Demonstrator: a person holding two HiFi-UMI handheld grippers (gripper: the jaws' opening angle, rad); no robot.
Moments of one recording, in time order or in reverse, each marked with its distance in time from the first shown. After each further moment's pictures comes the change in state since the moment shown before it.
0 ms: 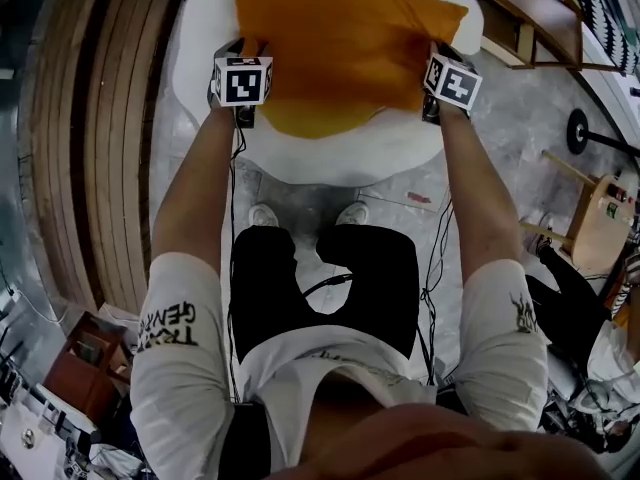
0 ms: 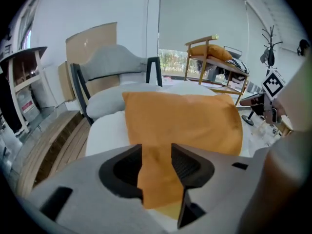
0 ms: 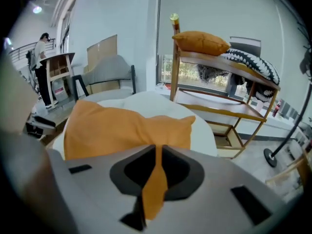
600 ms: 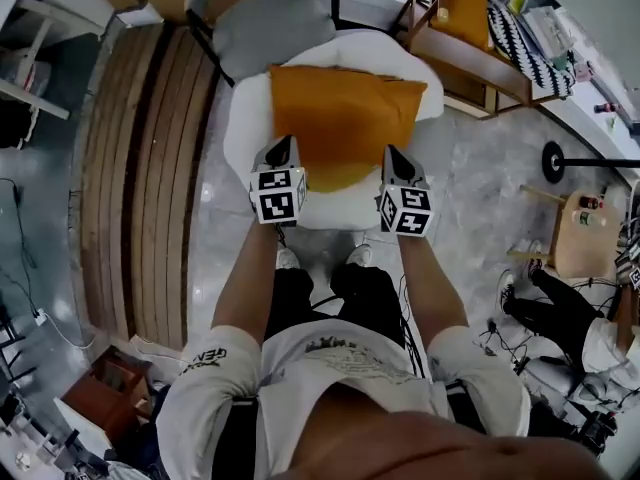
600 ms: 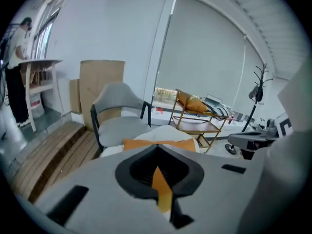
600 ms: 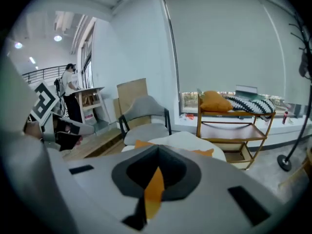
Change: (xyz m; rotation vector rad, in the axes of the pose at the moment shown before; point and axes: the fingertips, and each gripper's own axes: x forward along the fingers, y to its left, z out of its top) left arm -0.257 -0.067 0.130 -0.119 -0.203 -0.064; right arm -0.268 0.140 0.090 0.027 -0.244 0.217
